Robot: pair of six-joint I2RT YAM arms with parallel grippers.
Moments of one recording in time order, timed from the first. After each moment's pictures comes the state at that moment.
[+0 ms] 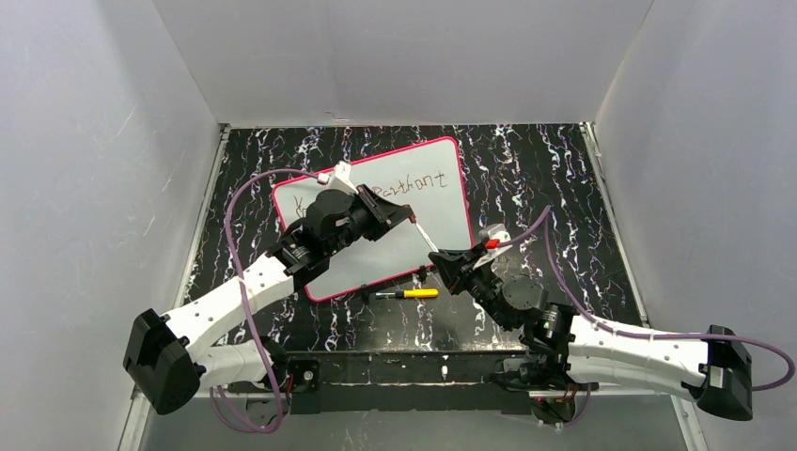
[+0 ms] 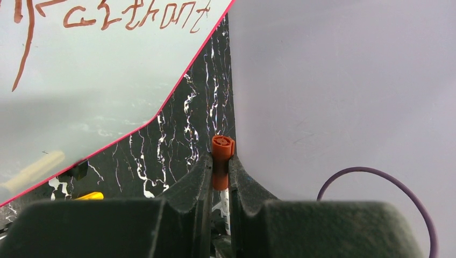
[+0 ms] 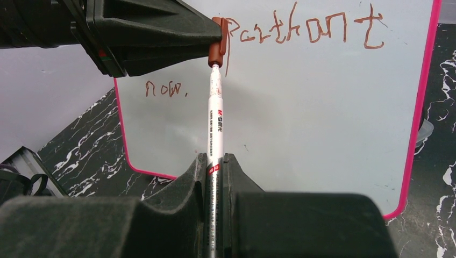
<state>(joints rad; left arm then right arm) -0.75 1.15 0.87 0.00 -0.01 -1.16 1.22 0.74 0.38 0.40 0.53 0.28</state>
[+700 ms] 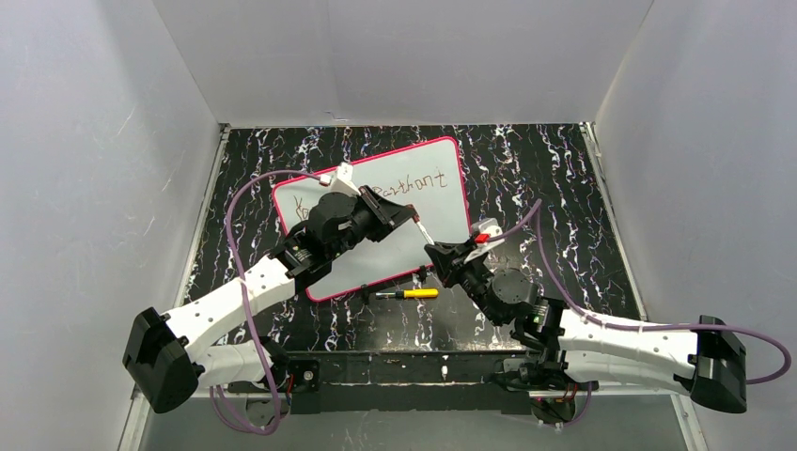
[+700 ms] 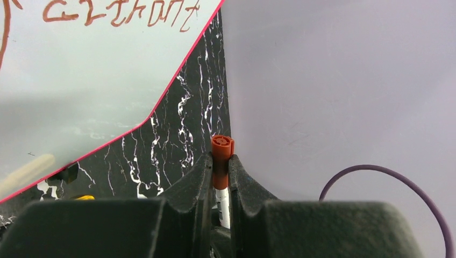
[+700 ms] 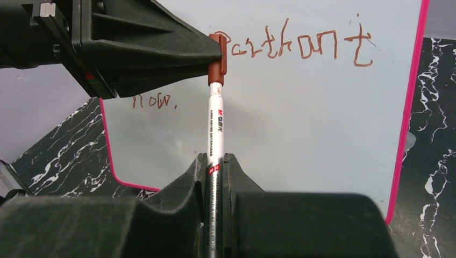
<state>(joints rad) -0.78 1.15 0.87 0.02 -0.03 -1.17 1.23 0.84 0.44 0.44 0.59 0.24</state>
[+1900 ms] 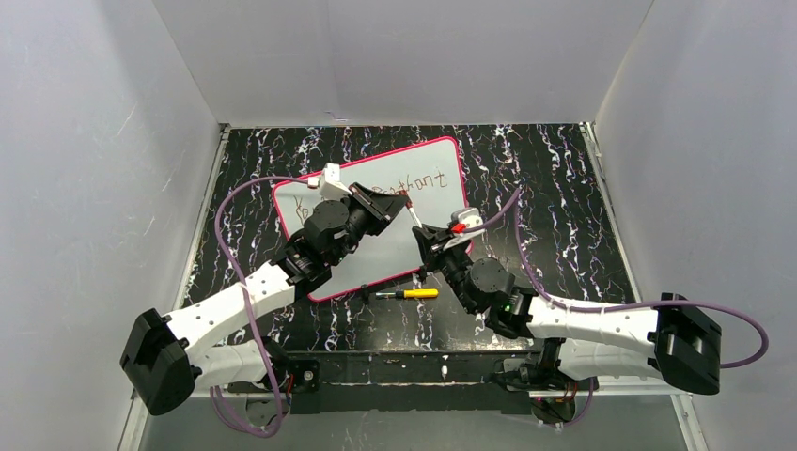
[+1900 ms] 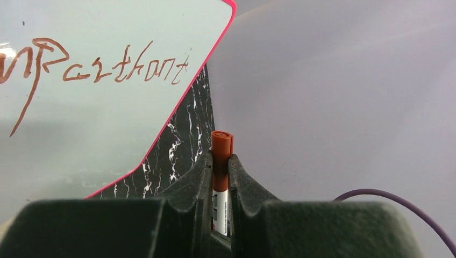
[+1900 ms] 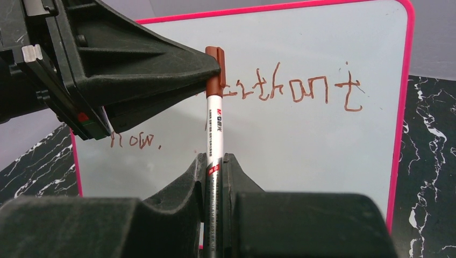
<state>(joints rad) -0.81 1.13 0.79 0.21 -0.20 -1.16 1.21 1.09 0.54 0.68 0.68 0.11</state>
